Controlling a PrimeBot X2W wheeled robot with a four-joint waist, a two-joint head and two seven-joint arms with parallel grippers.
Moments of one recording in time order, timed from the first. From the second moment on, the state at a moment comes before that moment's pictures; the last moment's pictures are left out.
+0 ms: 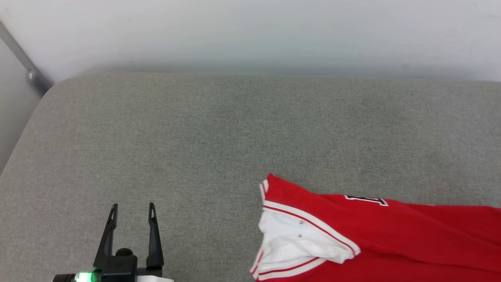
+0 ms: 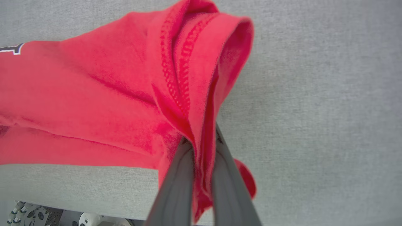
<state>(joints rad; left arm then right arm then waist) 0.13 0.18 -0.17 -0.05 -0.02 0.29 -0.26 -0.01 -0.77 0.06 0.37 0.95 0.13 0.58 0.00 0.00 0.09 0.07</state>
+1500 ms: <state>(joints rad) 0.04 0.14 -0.18 -0.02 0.00 0.24 -0.26 -0.55 -0.46 0.88 0.15 0.76 0.13 0.74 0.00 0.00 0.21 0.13</state>
